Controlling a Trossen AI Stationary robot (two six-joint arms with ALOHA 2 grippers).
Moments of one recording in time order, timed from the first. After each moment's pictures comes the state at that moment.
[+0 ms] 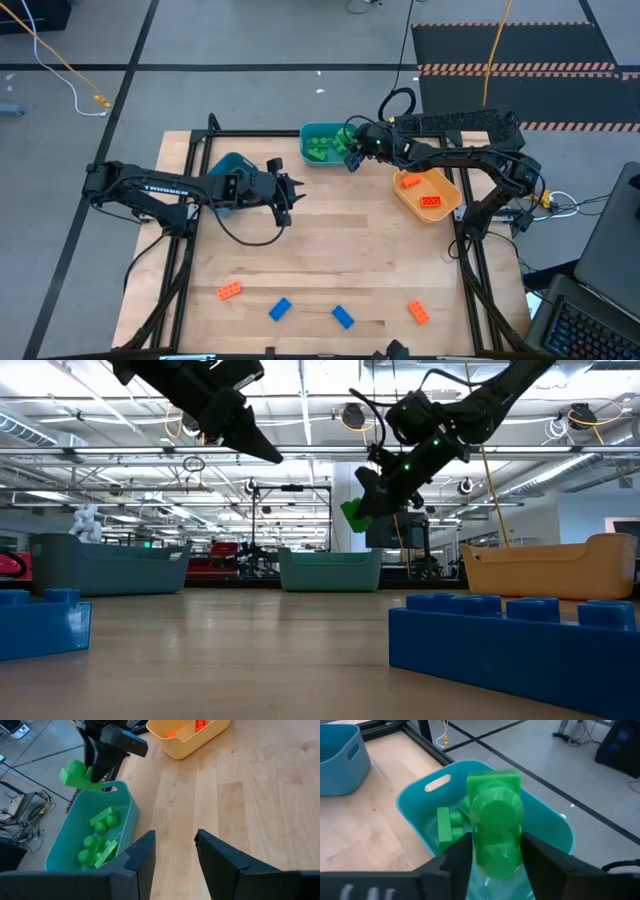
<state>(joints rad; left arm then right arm) 0.03 1.31 0.86 -0.11 -0.31 0.25 -0.51 1.58 0.89 0.17 0.18 0.09</state>
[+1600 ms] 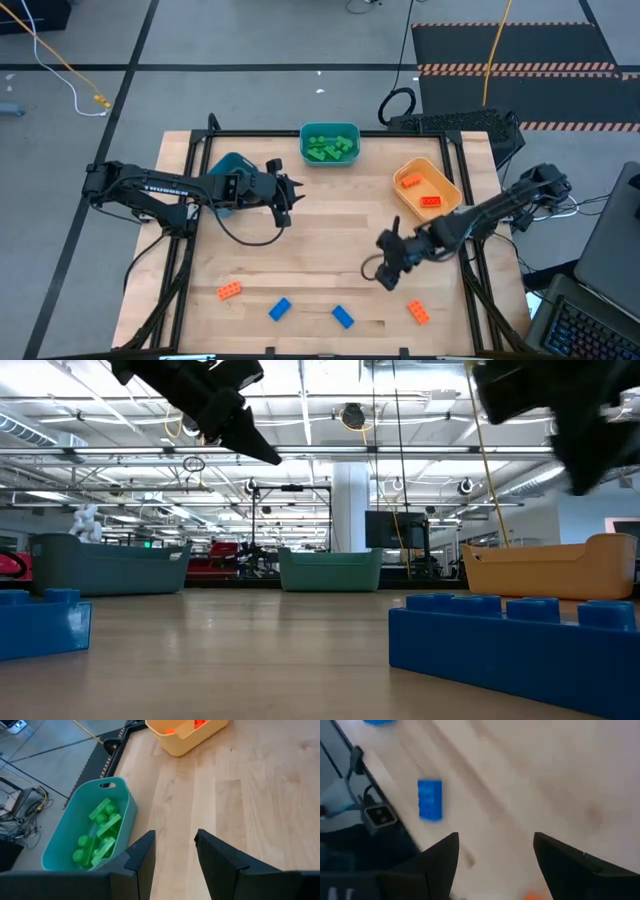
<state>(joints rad) 0.03 1.31 0.86 -0.13 -0.31 0.23 0.42 1.34 0.89 -0.58 -0.11 1.25</state>
